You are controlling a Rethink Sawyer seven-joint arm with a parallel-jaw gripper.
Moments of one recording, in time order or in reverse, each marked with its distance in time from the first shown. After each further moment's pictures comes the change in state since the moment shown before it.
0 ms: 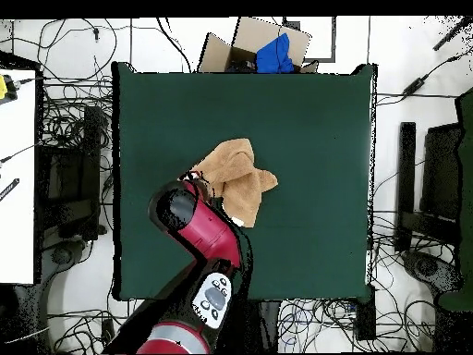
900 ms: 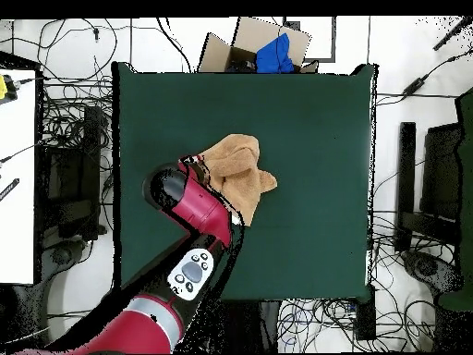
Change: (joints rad) arm 0.084 0.178 -0.132 -0.215 0.025 0.096 0.281
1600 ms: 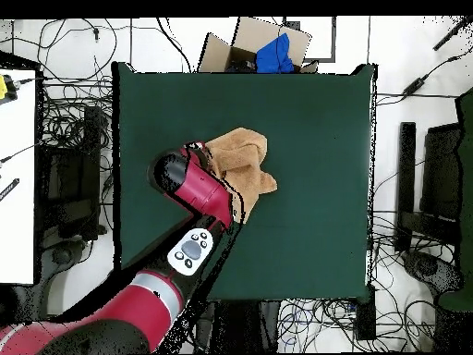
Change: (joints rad) arm -0.002 0.120 -0.044 -0.143 0.016 0.003 0.068
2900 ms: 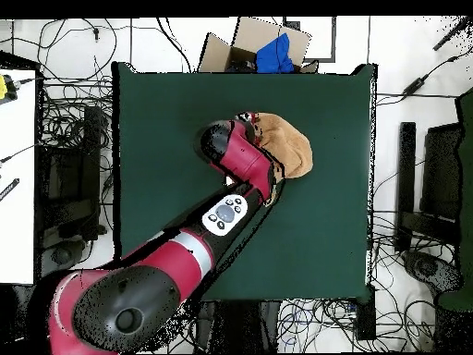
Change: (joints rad) arm -0.119 0.253 -0.218 -0.290 0.043 -0.032 0.079
